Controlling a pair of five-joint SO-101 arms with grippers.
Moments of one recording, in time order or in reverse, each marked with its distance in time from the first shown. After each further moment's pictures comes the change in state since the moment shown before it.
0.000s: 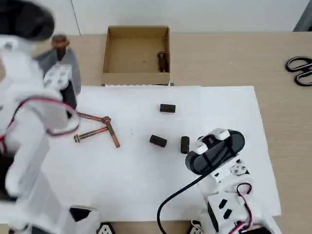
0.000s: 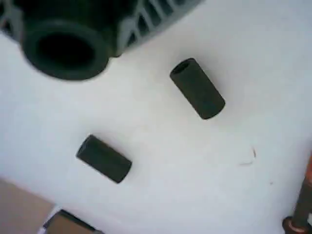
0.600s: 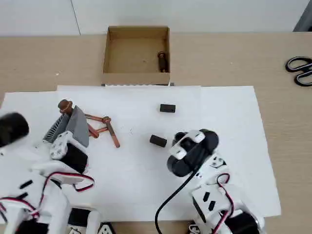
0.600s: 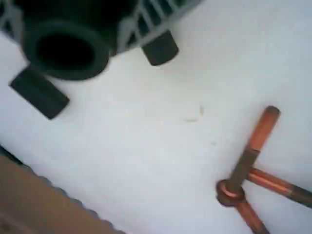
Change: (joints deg) left arm 0.3 -58.8 81.3 -35.2 28.3; right arm -12.1 -4.9 17.1 -17.6 0.0
